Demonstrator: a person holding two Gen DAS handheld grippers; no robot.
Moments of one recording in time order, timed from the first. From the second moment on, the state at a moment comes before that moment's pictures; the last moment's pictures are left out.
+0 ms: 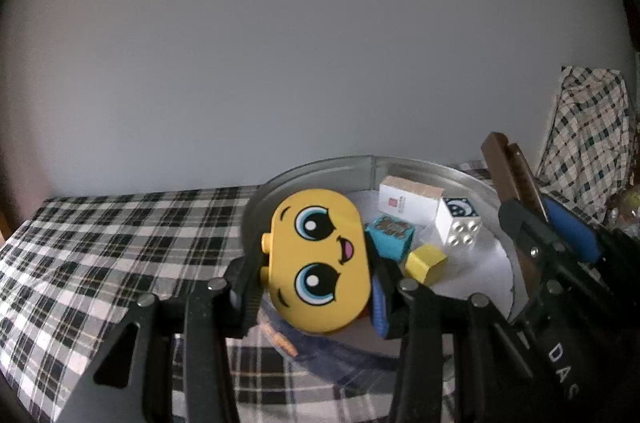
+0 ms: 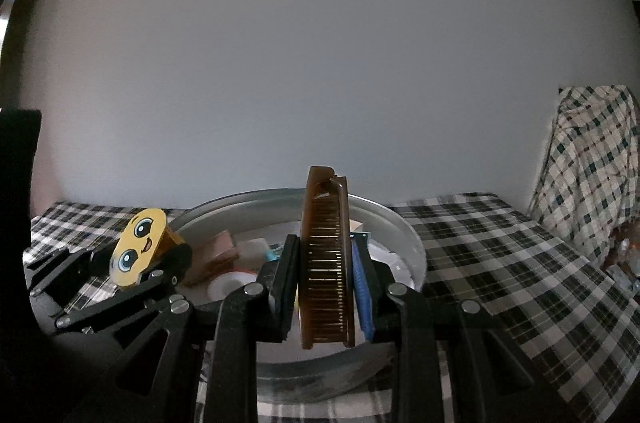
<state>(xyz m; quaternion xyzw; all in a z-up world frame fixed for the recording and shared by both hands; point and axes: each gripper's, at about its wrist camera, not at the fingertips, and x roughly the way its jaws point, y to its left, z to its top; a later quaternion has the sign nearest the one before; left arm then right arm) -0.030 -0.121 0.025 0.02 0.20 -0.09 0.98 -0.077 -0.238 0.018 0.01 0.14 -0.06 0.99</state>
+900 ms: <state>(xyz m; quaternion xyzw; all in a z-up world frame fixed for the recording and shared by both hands) 0.060 -0.160 0.053 -0.02 0.27 -0.11 0.96 0.006 -0.292 0.046 0.06 0.15 -0.11 0.98</state>
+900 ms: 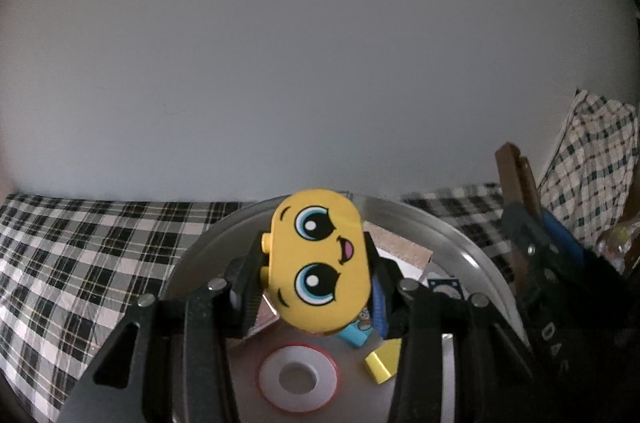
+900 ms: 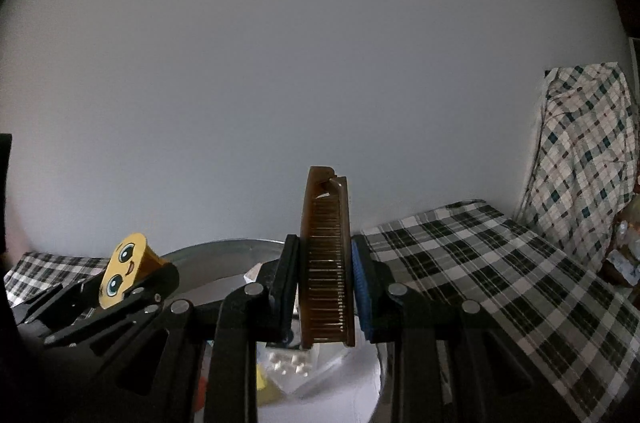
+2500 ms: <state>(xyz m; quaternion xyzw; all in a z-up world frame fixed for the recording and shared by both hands) 0.061 -0.162 0.054 0.05 0.30 -0.05 0.95 0.018 -0.336 0.045 0.26 0.16 -0.04 0.95</state>
